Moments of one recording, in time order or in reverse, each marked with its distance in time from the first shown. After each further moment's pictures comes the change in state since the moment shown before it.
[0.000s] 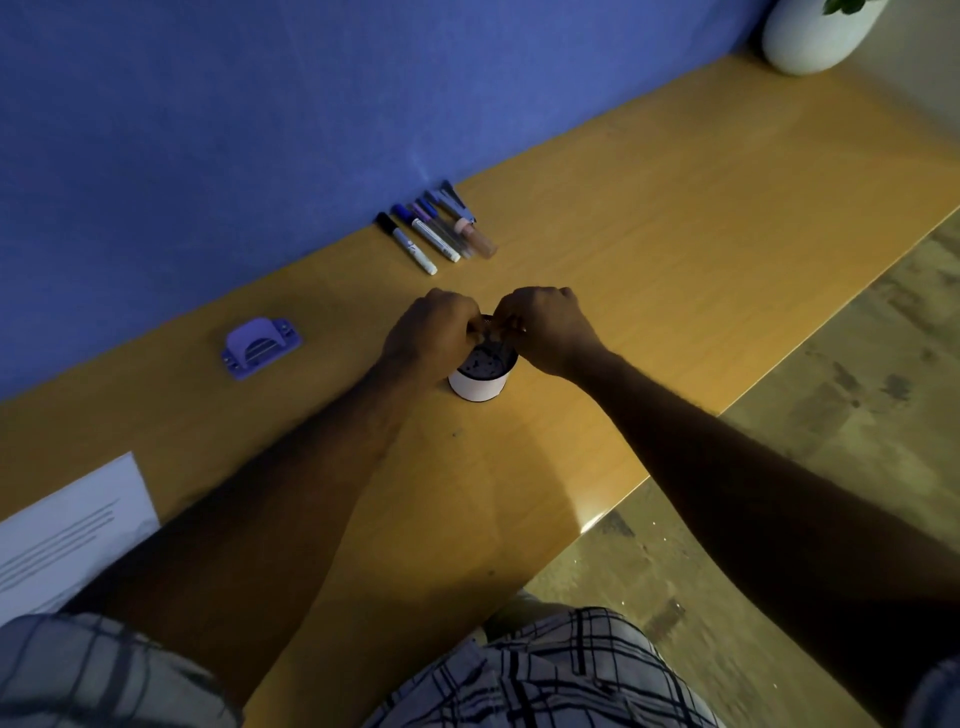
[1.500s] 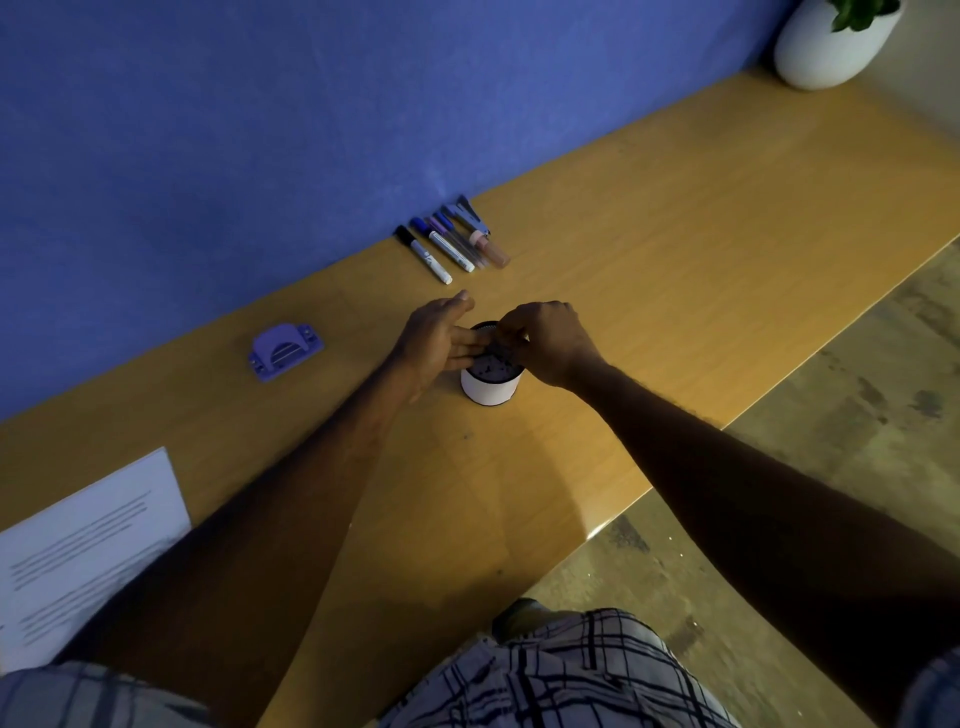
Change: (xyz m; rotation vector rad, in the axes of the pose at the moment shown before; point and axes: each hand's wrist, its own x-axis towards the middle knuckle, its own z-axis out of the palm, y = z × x) left_hand -0.018 -0.001 -0.013 -1.078 -0.106 -0.492; right_hand -0.006 -0.004 0.006 0.028 0.002 -0.056
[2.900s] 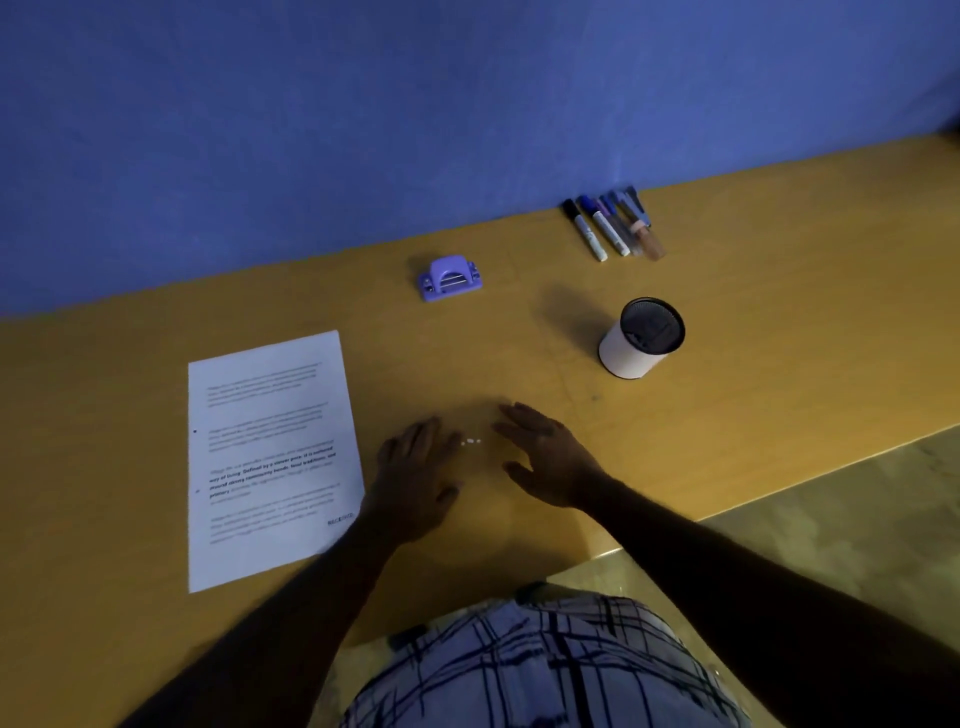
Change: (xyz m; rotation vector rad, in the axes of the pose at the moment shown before) left_hand -0.194 -0.239 -0.120 1.289 0.185 0.128; right_hand -0.102 -0.129 0.163 -0.017 -0.367 -0.306
